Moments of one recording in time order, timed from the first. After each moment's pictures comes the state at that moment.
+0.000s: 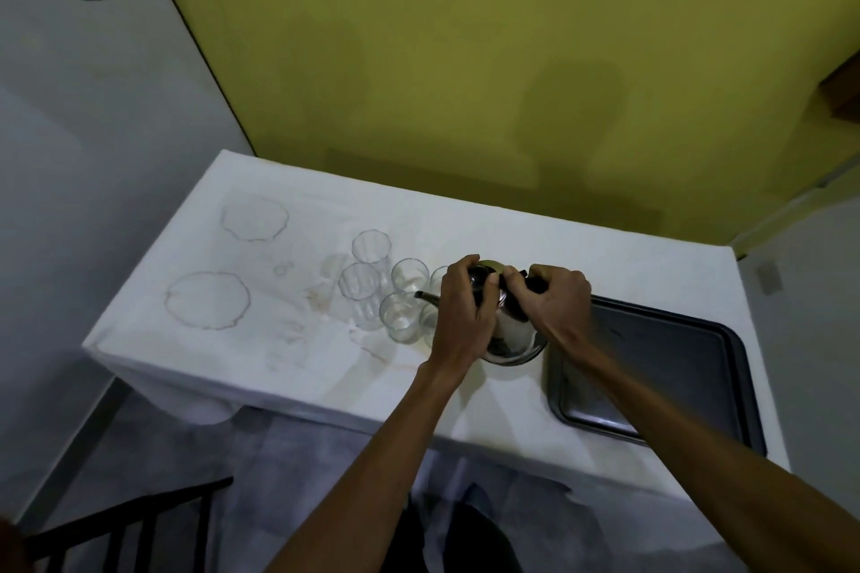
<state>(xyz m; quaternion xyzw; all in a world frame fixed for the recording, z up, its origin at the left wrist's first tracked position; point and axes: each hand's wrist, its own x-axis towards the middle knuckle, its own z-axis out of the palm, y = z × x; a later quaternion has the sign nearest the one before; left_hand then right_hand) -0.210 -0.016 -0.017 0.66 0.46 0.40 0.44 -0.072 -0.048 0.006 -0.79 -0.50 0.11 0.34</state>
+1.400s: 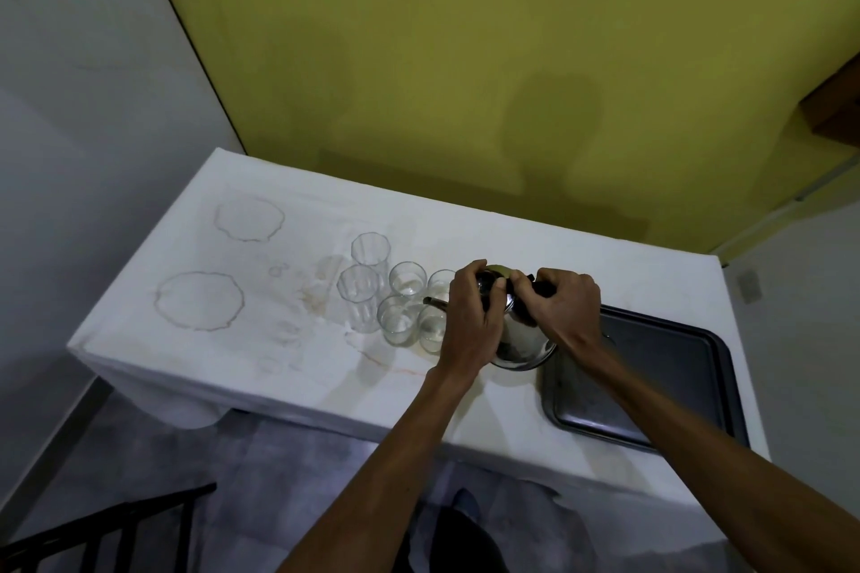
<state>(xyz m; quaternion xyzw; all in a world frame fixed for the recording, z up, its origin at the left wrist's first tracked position) -0.201 -0.021 -0.020 0.64 0.45 0.41 0.47 -0.065 -0.052 0.014 -0.80 -0.51 0.06 0.31</state>
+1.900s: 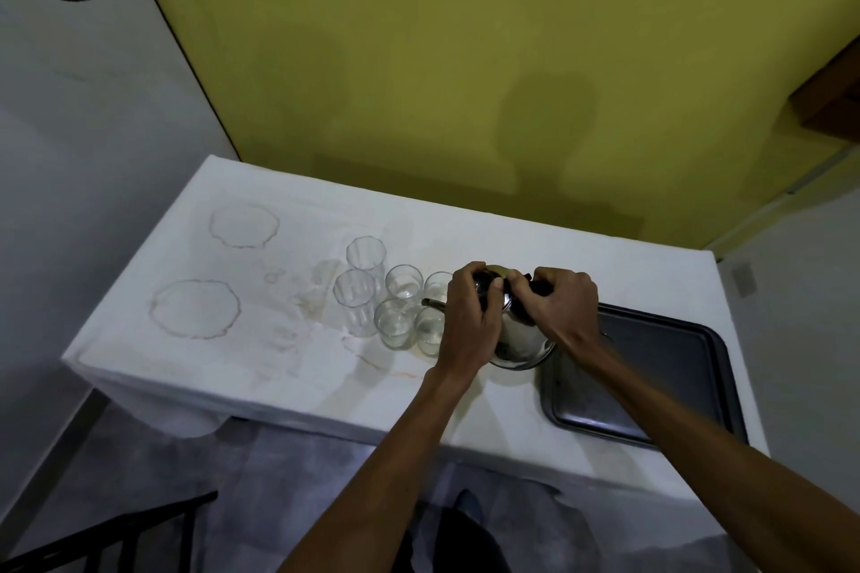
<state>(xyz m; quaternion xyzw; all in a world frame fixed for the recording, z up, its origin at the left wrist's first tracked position) -0.199 -0.018 -0.020 0.64 0.44 0.42 0.47 -0.062 -0.050 0.014 -0.81 -0.51 0.07 0.30</state>
